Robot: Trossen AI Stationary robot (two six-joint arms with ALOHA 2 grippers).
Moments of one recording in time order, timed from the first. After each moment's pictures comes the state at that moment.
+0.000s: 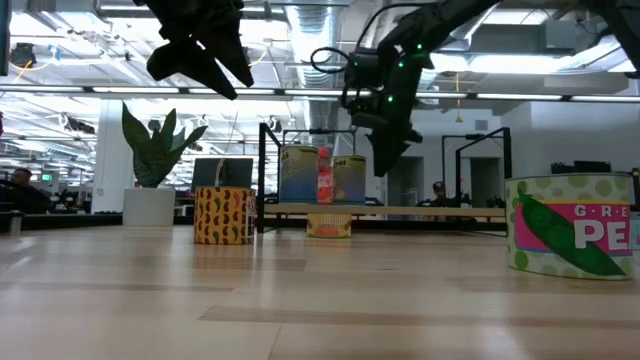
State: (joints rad) left arm -0.18 1.29 1.03 -0.66 -0.51 -0.88; right arm -0.49 1.89 1.55 -0.87 0.09 0.13
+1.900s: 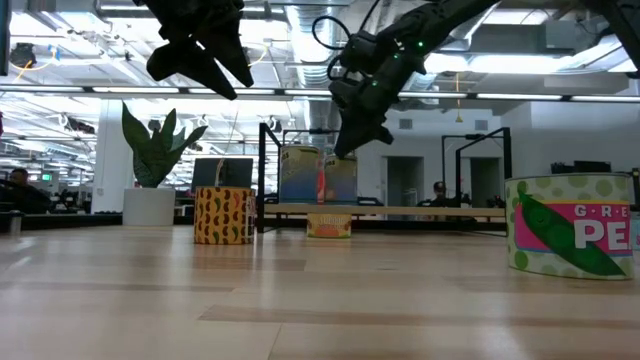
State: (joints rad) left arm -0.18 1.29 1.03 -0.66 -0.50 -0.88; right arm -0.50 1.88 1.55 -0.59 -0.18 0.16
